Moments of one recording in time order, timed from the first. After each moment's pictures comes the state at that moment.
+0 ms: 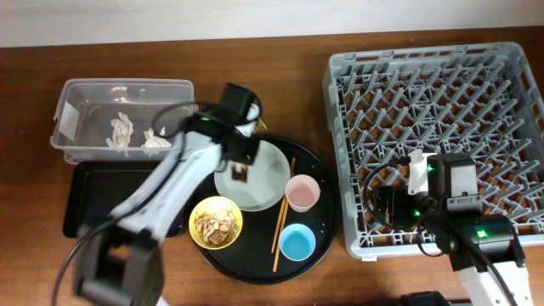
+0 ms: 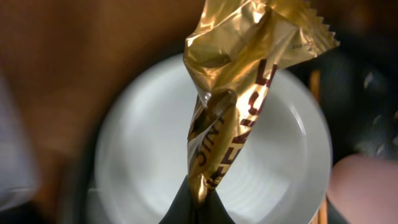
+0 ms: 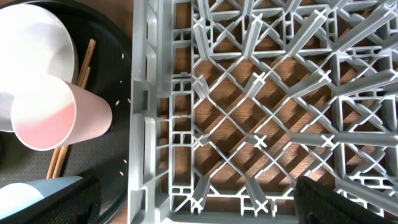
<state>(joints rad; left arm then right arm) -0.42 1.78 1.37 -0.79 -0.01 -0.07 0.07 0.91 0.89 -1.00 -0.10 0.11</state>
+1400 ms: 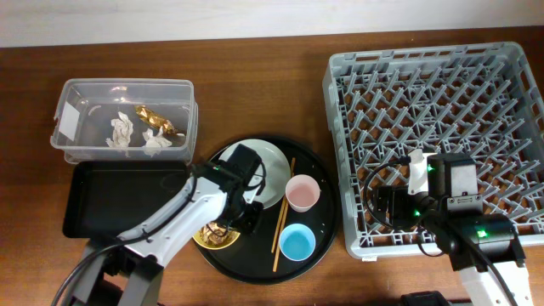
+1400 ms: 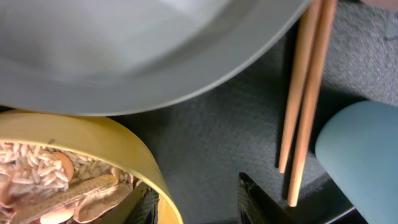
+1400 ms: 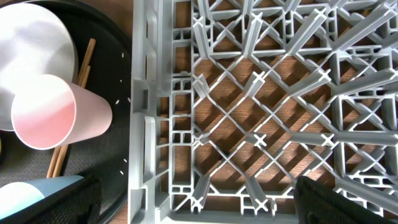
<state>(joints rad) -0.54 1.63 0.97 -0.89 0.19 -0.19 0.07 0.91 0.89 -1.00 -0.10 0.11</state>
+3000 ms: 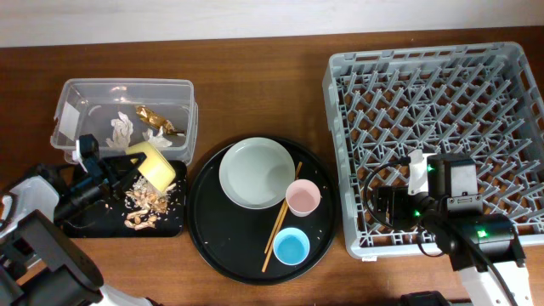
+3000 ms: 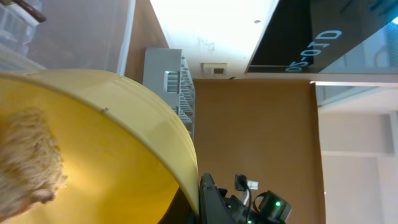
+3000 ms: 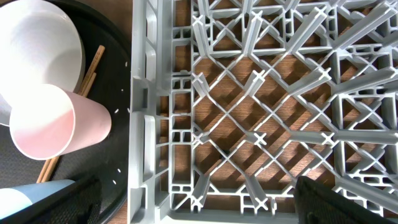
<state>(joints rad) 0.64 1.81 1.09 -1.07 1.48 0.24 0.07 0.91 0.89 -1.01 -0.10 0.11</state>
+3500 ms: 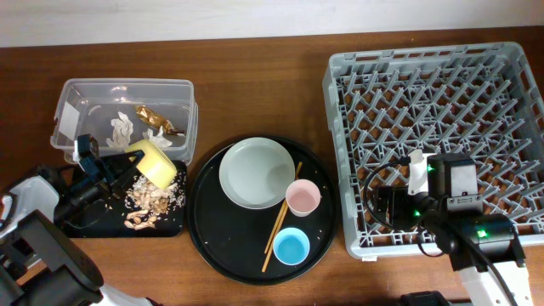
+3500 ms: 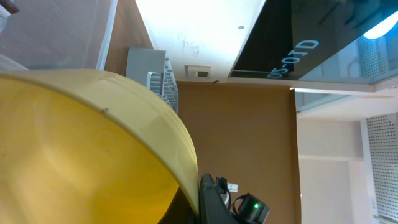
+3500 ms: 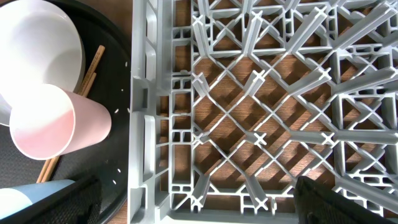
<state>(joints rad) 0.64 1.81 1.09 -1.10 1.55 0.21 0.07 0.91 0.89 -1.01 -0.10 0.11</state>
